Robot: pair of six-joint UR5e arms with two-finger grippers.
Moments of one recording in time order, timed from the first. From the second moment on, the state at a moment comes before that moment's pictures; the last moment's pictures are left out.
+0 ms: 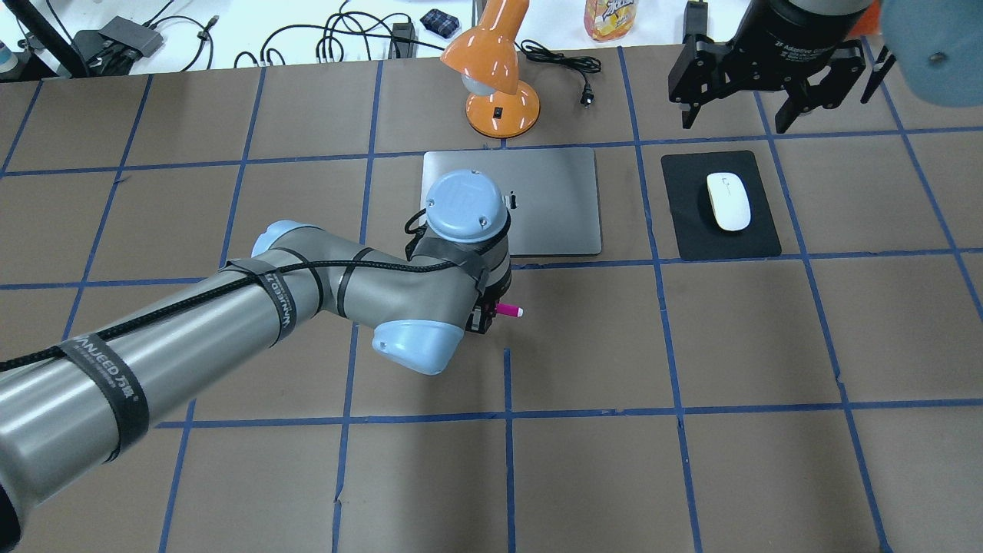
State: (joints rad) left arm -2.01 -1.97 -1.89 -0.79 1.58 -1.76; right arm 1.57 -1.54 1.49 -1.63 -1.57 0.11
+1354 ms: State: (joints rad) left arm -1.96 -1.99 -1.83 -0.84 1.58 -1.36; right arm 1.57 -1.54 1.49 -1.60 -1.57 0.11
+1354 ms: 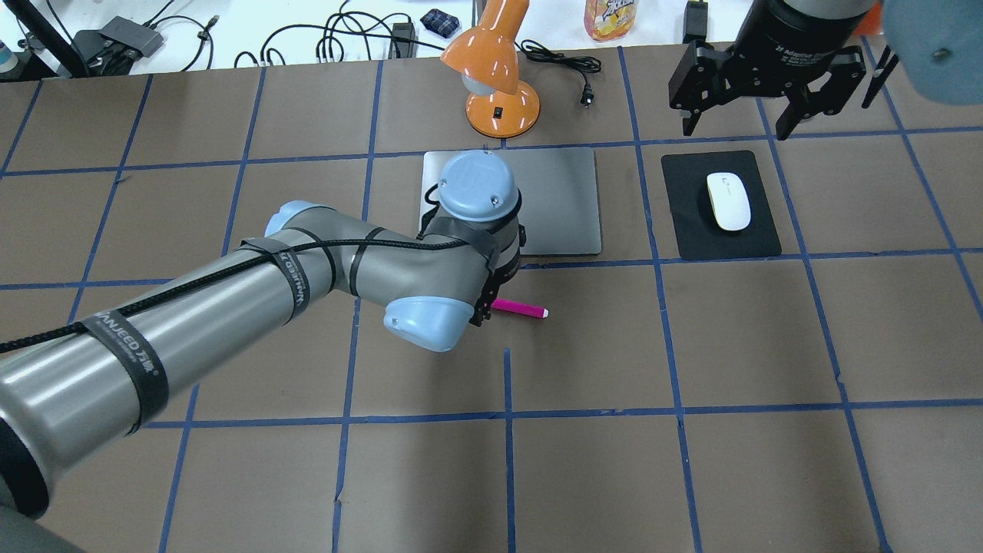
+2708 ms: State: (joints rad) left arm -1.49 -1.67 -1.60 -1.59 1.56 0.01; right arm 1.57 -1.54 1.49 -1.60 -1.57 0.11
